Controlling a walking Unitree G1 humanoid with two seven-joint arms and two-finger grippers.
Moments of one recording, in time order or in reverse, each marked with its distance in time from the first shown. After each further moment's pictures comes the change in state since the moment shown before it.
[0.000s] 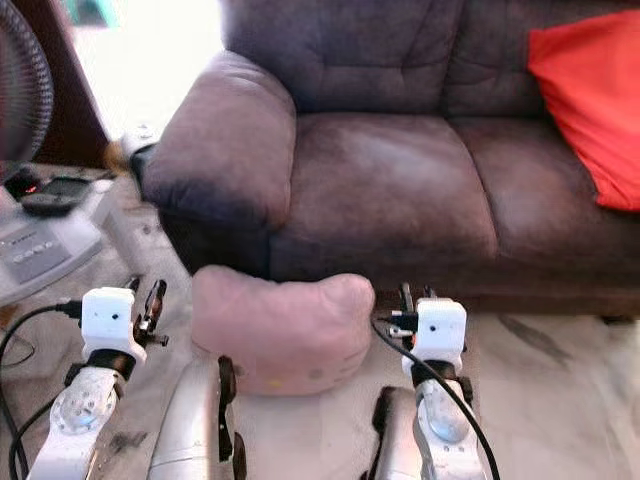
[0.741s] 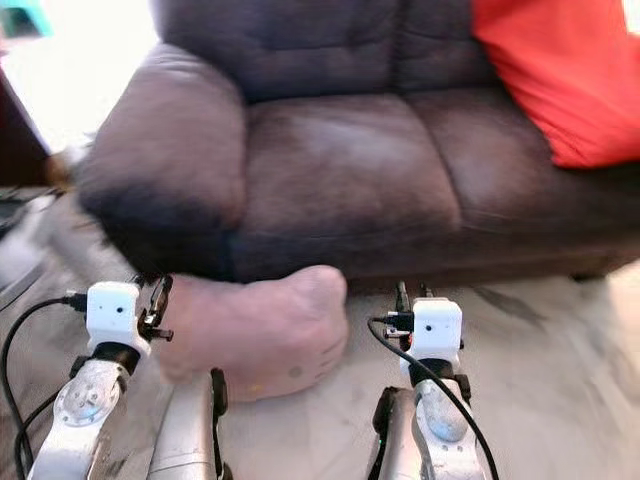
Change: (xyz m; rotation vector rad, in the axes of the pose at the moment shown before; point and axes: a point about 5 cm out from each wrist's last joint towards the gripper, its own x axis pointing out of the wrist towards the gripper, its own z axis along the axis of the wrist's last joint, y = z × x) left arm 0.007 -0.007 0.004 -0.023 0.000 -0.035; right arm 0.001 0.000 0.000 -0.036 -0.007 0.021
